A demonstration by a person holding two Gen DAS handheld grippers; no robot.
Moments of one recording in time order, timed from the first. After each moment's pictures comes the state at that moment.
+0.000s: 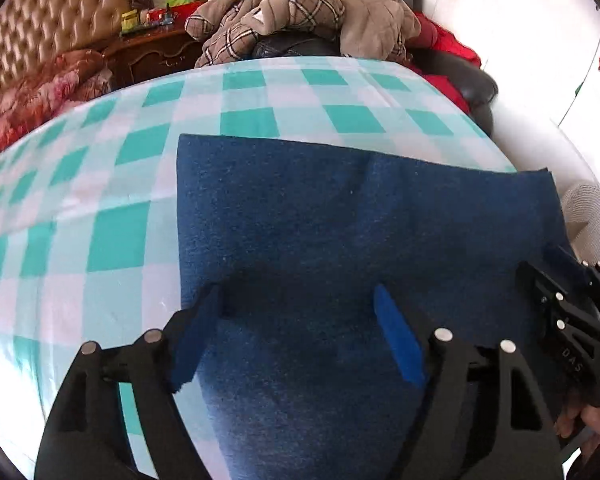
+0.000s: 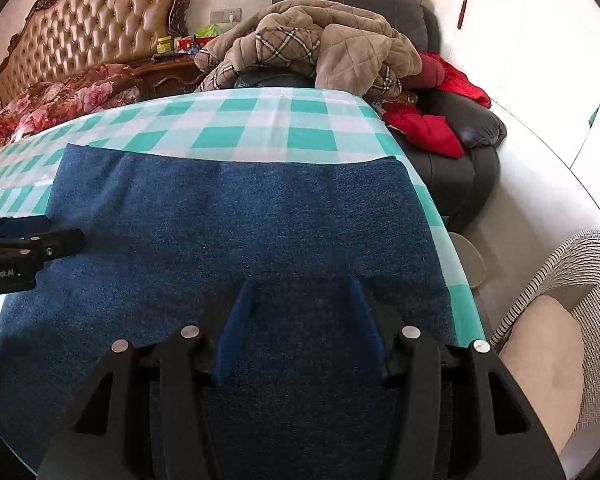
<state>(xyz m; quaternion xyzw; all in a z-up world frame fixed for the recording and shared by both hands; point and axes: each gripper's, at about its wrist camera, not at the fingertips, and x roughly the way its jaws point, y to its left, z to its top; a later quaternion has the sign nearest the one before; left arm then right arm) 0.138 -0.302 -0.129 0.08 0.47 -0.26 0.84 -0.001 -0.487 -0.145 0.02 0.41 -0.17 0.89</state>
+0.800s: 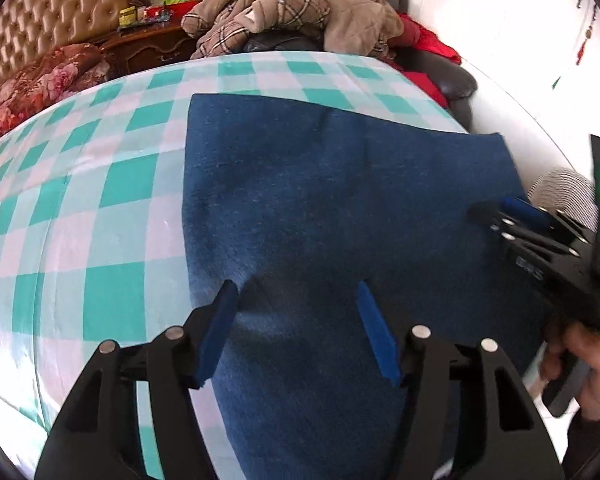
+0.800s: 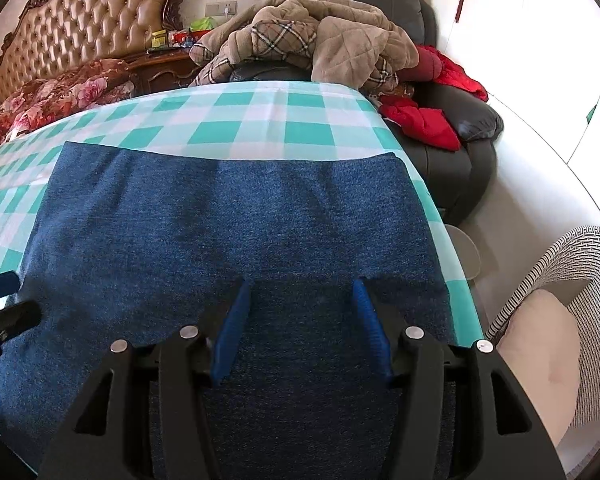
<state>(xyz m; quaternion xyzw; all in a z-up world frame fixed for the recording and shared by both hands) 0.071 -0.275 -0.119 0.07 0.47 -0.28 0.83 0.003 -0.488 -0.145 0.02 0.43 -0.18 0.89</state>
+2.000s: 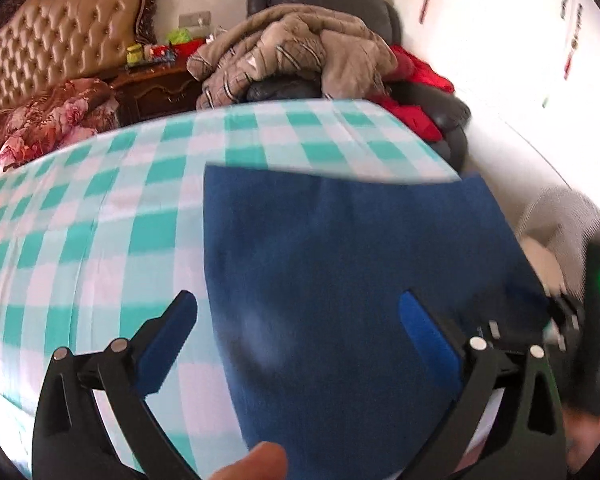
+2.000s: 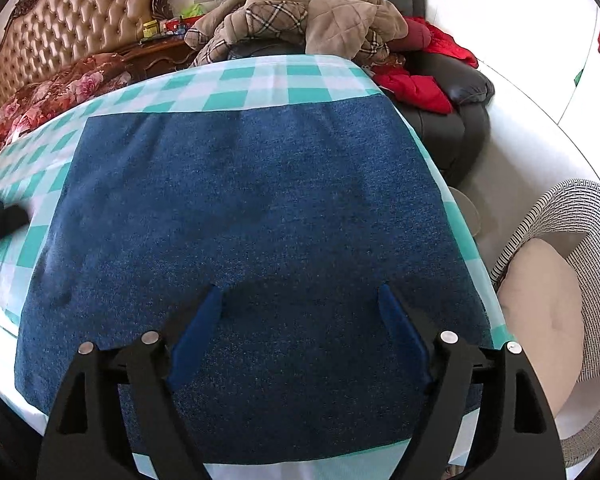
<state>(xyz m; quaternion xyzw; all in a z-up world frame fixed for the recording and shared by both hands) 0.071 -0.274 -0.071 0.07 0.41 -0.27 0.87 -0.044 -0.461 -0.142 0.06 0.46 -0.19 0.87</state>
